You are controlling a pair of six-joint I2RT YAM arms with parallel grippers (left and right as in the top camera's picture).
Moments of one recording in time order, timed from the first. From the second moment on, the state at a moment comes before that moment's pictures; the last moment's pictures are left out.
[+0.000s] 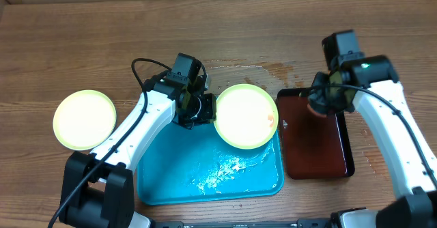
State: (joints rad) left arm -0.36 1.67 1.16 -0.82 0.40 -0.45; right arm 0.17 1.55 1.33 -1.15 0.10 0.53
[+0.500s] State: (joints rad) left arm -0.36 1.64 1.17 -0.84 0.38 -0.47; right arm 0.17 1.64 0.90 -0.80 -0.02 0.53
